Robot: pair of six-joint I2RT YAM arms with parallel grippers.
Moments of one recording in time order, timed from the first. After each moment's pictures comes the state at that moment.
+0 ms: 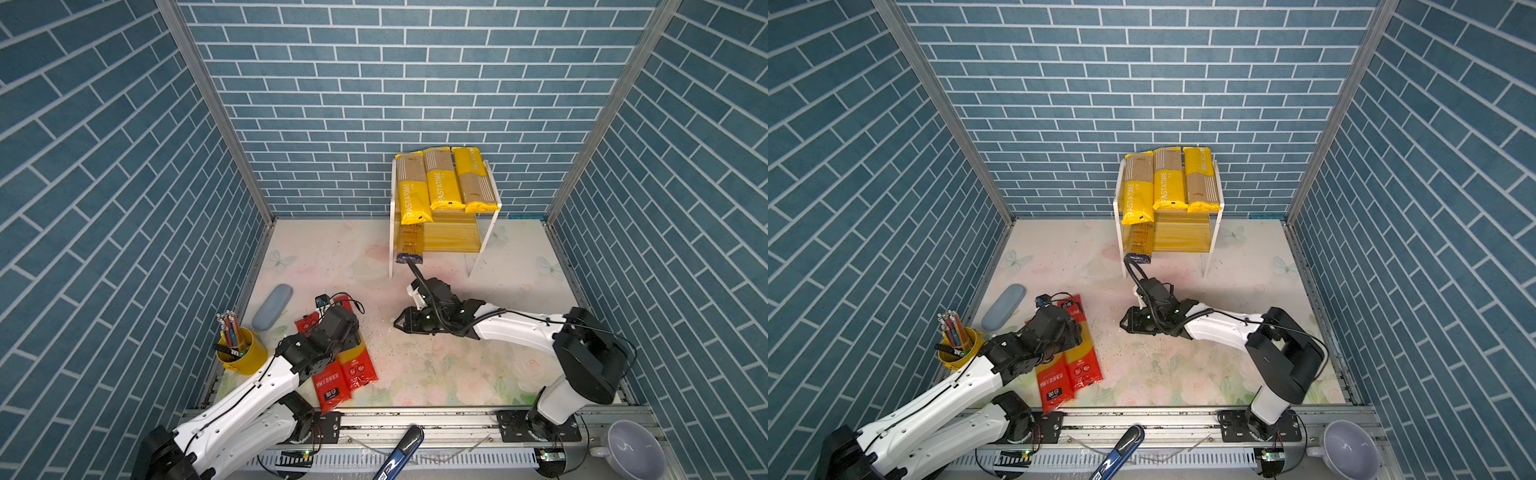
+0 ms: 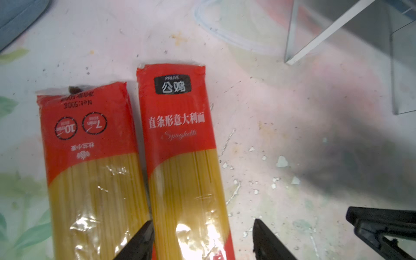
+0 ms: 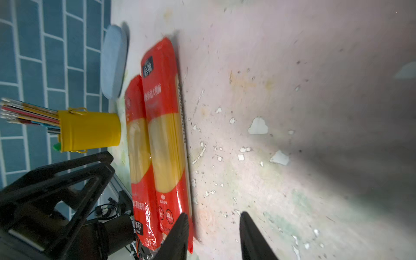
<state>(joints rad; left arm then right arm) -0.66 0.87 0.54 -0.67 -0.29 -0.88 0.96 1.69 0.99 -0.13 -0.31 0.83</state>
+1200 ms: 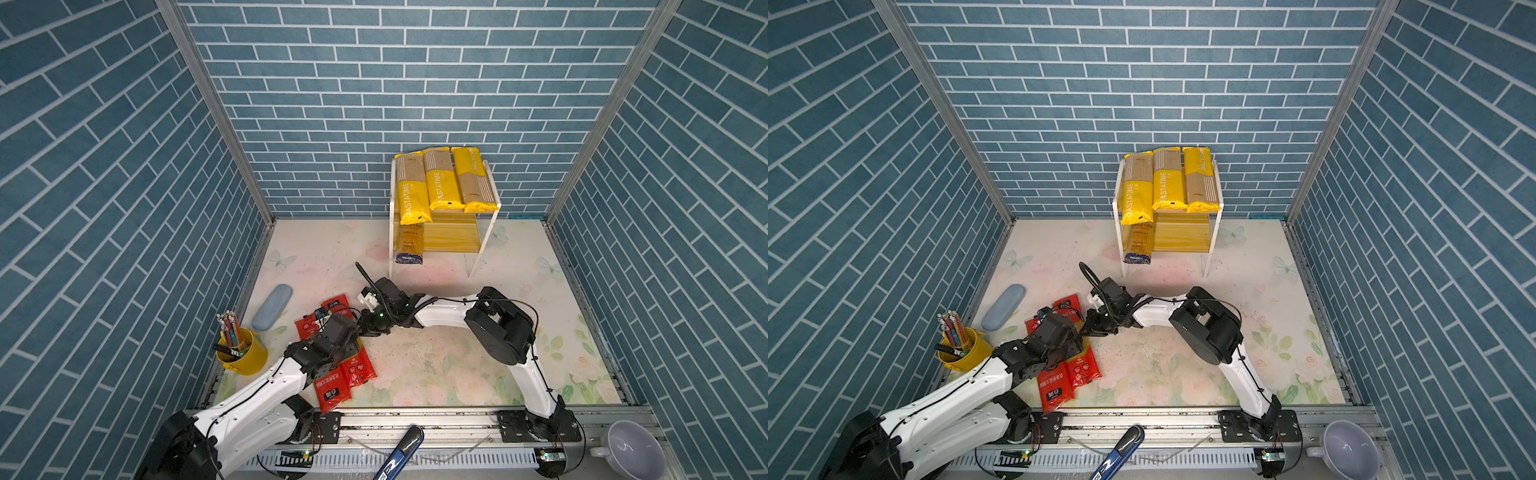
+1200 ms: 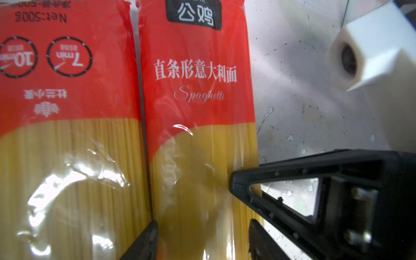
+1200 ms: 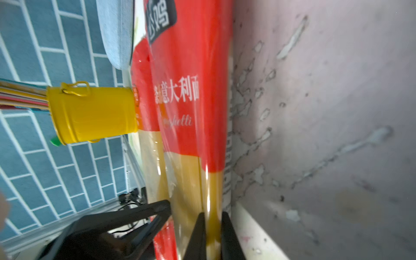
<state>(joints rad) -0.62 0.91 0.41 -0.51 -0.21 -0.96 1.02 2.17 1.39 -0.01 -0.57 0.89</state>
